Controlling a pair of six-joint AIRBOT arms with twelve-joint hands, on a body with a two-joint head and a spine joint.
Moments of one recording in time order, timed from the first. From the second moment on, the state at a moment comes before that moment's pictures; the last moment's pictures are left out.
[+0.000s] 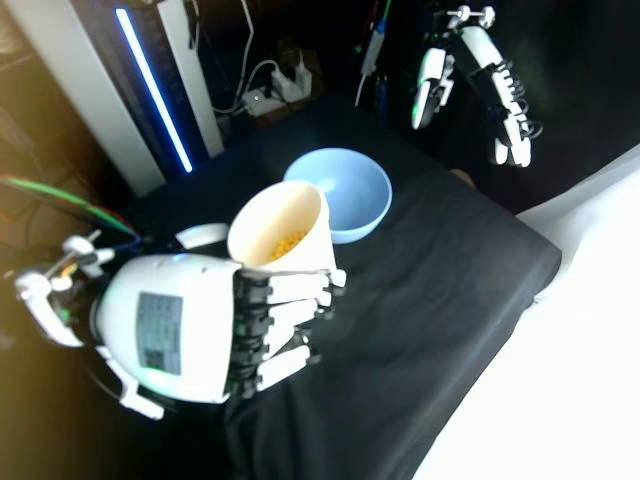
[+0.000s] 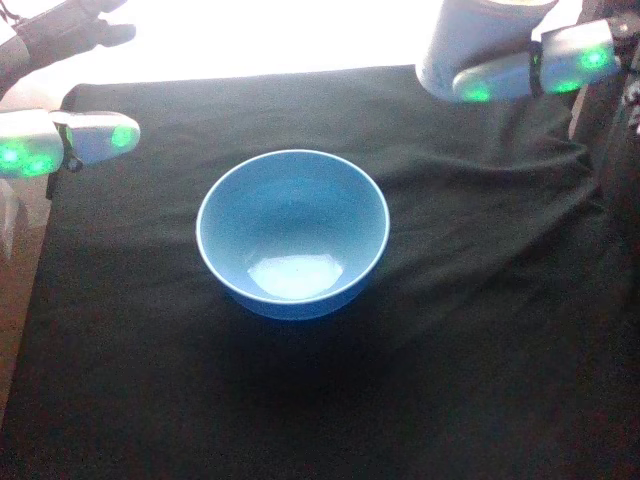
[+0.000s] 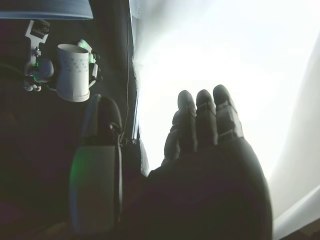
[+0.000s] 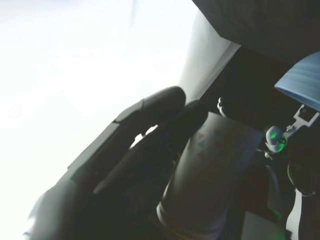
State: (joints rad) left arm 0.92 -0.92 1.29 -0.07 -0.96 0.40; right arm -0.60 -1.22 1.60 -0.20 0.86 -0.06
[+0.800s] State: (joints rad) left arm 0.92 -0.92 1.29 -0.06 -0.94 0.40; right arm -0.42 -1.24 1.58 -0.61 0.67 -0.05
